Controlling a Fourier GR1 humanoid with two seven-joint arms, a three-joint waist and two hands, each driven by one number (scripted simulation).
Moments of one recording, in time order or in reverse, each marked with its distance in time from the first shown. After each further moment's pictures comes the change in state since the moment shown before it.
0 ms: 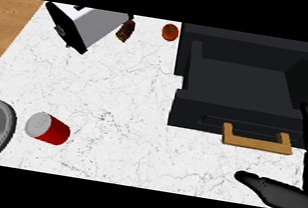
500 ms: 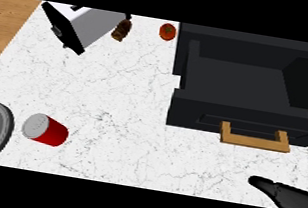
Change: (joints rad) left arm 0.049 0.021 0.167 -0.073 0.154 -0.040 0.162; right arm 0.034 -0.030 -0.072 0.009 -0.060 0.039 0.035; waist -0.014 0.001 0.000
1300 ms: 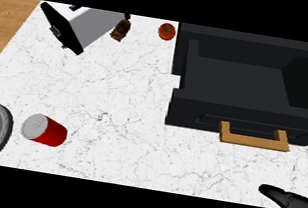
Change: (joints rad) left arm -0.029 -0.140 -0.137 0.216 -0.256 -0.026 -0.139; right arm 0.039 0.002 -0.054 -0.022 -0.031 0.039 -0.039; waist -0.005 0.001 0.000
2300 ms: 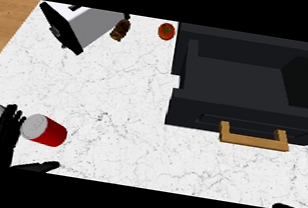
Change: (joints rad) left arm -0.122 -0.007 0.009 0.552 -0.114 0.097 -0.369; right arm 0.048 0.004 -0.050 -0.100 -0.027 0.049 0.048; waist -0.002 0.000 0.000
